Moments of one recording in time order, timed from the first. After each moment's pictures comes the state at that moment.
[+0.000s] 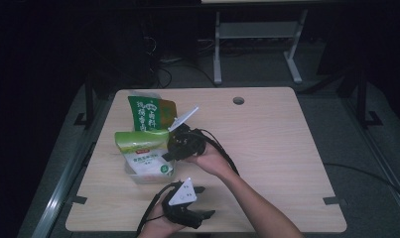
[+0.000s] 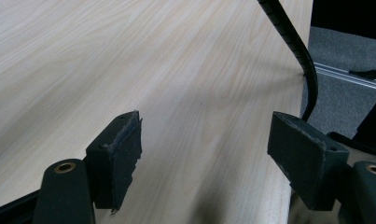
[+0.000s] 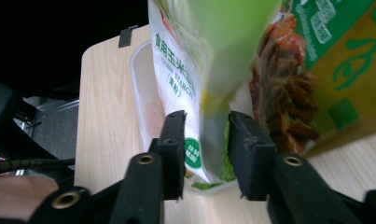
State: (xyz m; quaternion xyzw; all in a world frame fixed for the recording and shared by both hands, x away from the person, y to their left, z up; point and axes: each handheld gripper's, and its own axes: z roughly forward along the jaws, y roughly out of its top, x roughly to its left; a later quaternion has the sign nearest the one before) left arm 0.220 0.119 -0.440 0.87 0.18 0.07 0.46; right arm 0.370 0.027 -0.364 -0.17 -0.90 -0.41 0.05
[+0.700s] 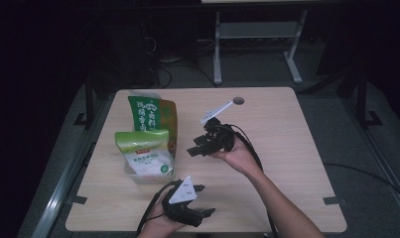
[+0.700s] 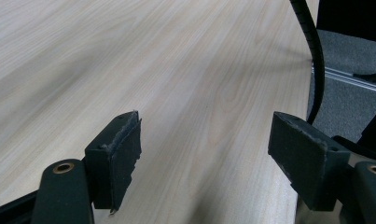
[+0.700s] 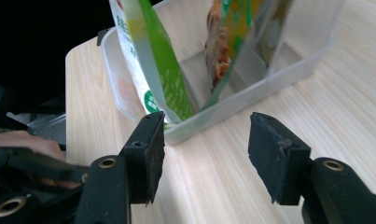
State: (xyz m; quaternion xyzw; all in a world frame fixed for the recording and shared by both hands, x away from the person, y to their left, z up) left arm 0.223 0.119 -0.439 0.87 0.18 0.08 0.45; right arm 0.377 -0.049 -0.359 -0.24 -0.87 -0.42 0.04
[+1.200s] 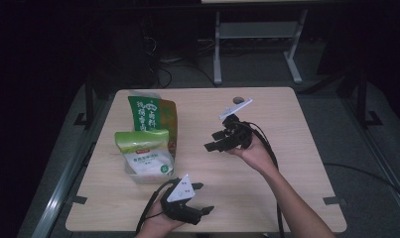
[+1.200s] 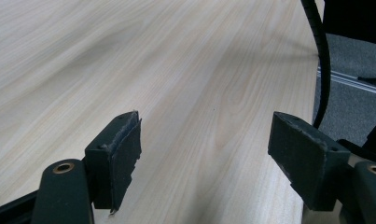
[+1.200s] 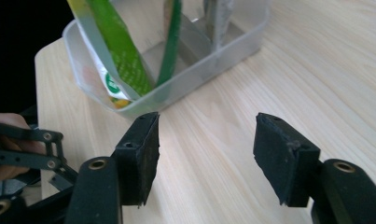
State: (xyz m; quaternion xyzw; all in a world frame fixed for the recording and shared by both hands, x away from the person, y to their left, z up) left arm 0.225 0.123 -0.436 0.86 0.19 0.08 0.46; right arm 0.384 -0.094 -0.361 -0.29 -0.87 -0.41 0.02
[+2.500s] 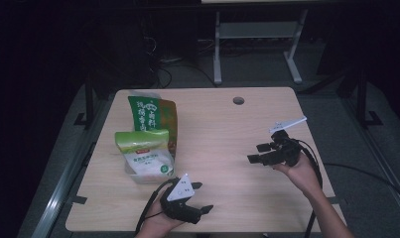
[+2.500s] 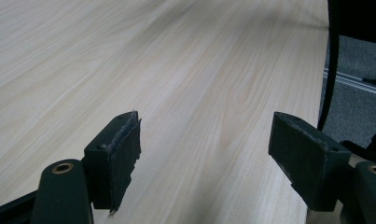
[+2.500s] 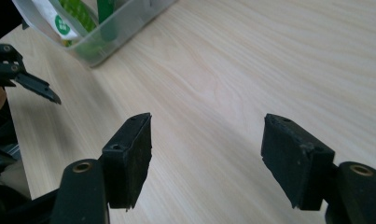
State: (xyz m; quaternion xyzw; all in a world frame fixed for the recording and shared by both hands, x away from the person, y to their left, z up) left arm 0.227 0.123 -0.437 0.86 0.20 0.09 0.46; right arm 0.341 -0.213 -0.389 -0.38 -0.83 -0.40 0.00
